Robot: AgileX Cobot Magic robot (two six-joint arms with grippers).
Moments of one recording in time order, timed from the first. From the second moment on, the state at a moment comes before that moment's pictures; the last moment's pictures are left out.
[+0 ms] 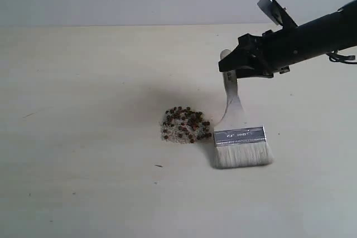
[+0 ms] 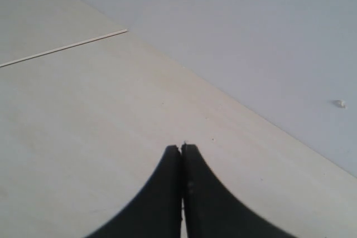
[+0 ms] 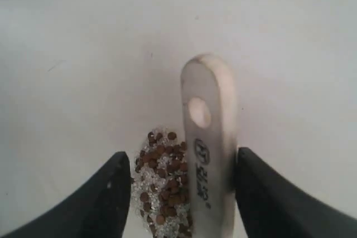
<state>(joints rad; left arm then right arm) 0.31 0.35 0.00 0.54 -0.08 -1.02 0.03 2.03 -1.19 1.25 0.92 -1.08</state>
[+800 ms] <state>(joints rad) 0.31 0.35 0.00 0.54 -0.08 -1.02 0.03 1.58 -1.00 1.27 0.68 -1.04</state>
